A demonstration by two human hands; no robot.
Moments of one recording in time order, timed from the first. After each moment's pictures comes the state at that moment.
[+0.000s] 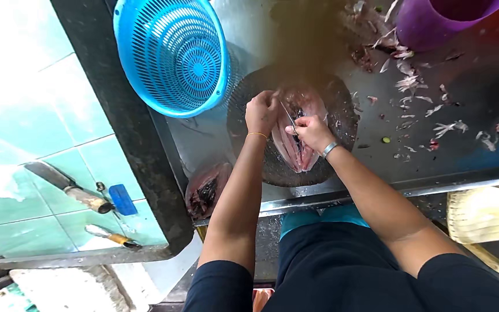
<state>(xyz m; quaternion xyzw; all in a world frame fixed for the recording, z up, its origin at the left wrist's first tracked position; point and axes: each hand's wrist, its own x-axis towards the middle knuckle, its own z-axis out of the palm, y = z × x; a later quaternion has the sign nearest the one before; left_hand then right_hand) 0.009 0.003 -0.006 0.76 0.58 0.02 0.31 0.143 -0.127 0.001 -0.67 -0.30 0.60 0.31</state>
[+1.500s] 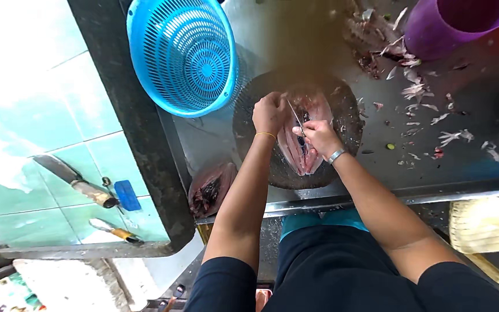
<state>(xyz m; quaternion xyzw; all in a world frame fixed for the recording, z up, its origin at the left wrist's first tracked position) 0.019 0.003 -0.003 0.75 0.60 0.00 0.30 0.145 -0.132 0.004 -0.67 -0.24 0.61 0.34</state>
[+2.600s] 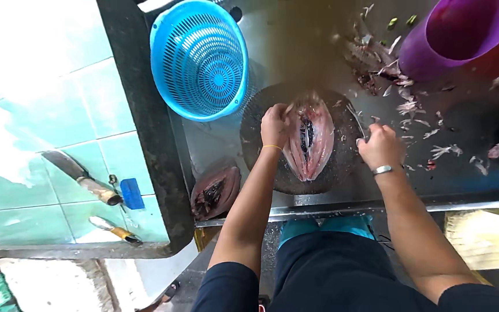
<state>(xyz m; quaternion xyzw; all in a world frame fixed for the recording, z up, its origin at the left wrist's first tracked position) 0.011 -0.017 0.003 0.76 0.58 0.08 0.30 0.223 -0.190 0.065 -0.87 -0.38 0.29 0.08</state>
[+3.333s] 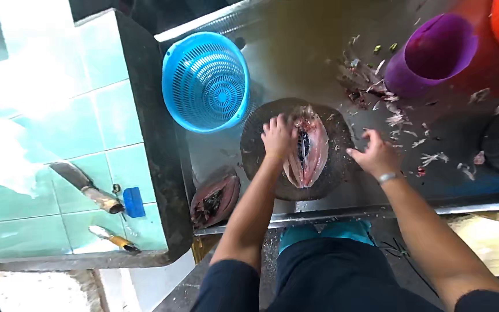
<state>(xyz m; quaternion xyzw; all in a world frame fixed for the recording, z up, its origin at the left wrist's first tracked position) 0.030 -0.030 0.037 0.79 0.56 -0.04 0.25 0.256 -0.208 0.042 -0.85 -0.38 0.34 0.13</state>
